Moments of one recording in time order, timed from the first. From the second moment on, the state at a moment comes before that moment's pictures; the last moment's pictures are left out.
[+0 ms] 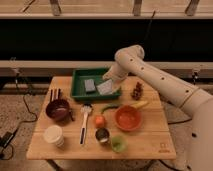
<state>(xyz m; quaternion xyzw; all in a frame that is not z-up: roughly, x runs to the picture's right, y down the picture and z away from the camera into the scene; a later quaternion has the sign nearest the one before) 0.037 -0.019 0.819 -0.16 -0.22 -0.29 0.92</state>
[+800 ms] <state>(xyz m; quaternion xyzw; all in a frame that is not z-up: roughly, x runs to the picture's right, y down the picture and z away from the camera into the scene) 0.049 -0.023 0.830 -0.16 -0.21 -0.29 0.92</state>
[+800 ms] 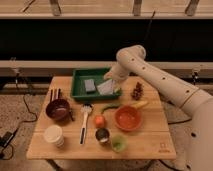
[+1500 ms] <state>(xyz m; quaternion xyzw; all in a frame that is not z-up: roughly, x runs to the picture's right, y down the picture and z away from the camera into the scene) 0.018 -0.093 0.925 -0.11 -0.21 -0.37 0.90</state>
